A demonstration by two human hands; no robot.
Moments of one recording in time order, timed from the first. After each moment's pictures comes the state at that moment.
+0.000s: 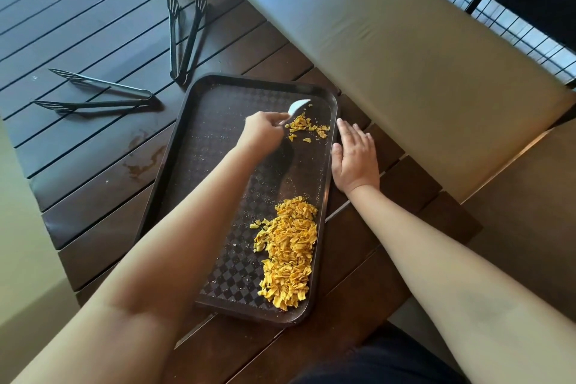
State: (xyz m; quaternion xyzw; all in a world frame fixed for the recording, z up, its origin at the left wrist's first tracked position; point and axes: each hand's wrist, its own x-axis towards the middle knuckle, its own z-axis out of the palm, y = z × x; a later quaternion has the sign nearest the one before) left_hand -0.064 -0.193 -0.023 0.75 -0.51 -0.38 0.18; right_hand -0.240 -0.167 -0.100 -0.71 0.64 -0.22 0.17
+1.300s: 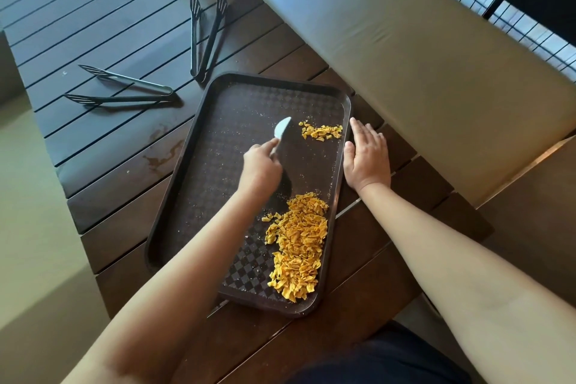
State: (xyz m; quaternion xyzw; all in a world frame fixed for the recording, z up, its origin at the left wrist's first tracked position) left_hand -0.053 -0.127 -0.044 0.79 -0.45 -0.35 0.22; right_hand -0.240 -0.168 -0.103 -0.72 0.64 -0.21 0.17
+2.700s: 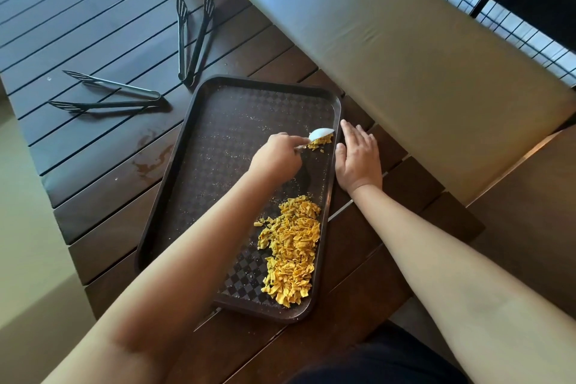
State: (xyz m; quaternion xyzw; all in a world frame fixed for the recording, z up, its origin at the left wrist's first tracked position) left_hand -0.081 -0.156 -0.024 0.72 -0.62 -0.30 0.06; right_hand -0.239 -0.167 -0.099 -0.71 0.64 -0.22 0.18
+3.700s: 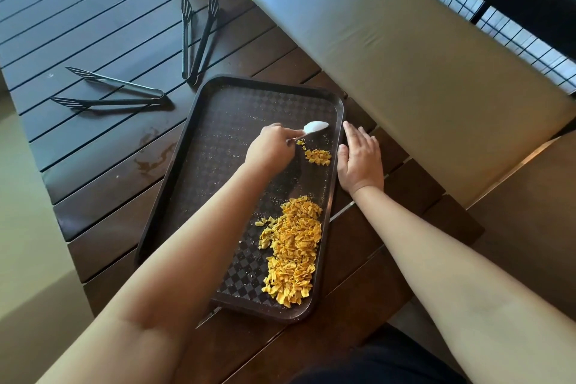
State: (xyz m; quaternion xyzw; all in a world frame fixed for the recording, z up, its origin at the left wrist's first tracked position) left_hand -0.069 -0.168 -0.027 0.73 -0.62 -0.28 0.11; right_hand -0.240 -0.168 -0.101 -0.71 0.64 -0.22 0.18
